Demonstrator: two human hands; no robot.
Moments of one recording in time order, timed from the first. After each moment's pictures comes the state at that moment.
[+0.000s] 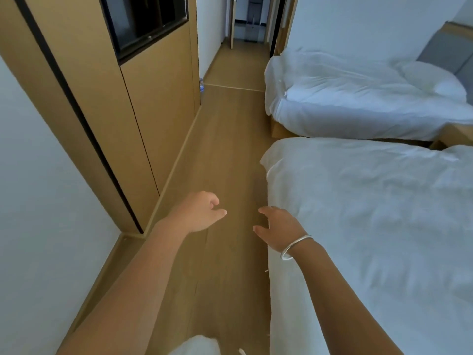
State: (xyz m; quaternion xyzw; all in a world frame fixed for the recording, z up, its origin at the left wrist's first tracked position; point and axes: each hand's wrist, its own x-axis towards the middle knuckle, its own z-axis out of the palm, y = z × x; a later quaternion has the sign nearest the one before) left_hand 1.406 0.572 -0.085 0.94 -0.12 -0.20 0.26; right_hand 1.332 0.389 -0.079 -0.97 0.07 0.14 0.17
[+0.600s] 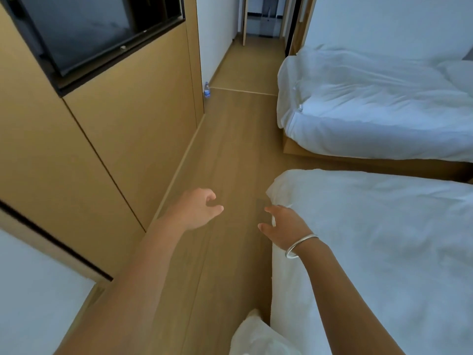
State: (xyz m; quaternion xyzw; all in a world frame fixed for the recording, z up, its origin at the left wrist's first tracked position) left_hand 1.744 0.441 -0.097 0.94 -0.09 -0.18 0.27; right_hand 1.679 0.237 -0.101 -0.96 0.07 0.14 0.21
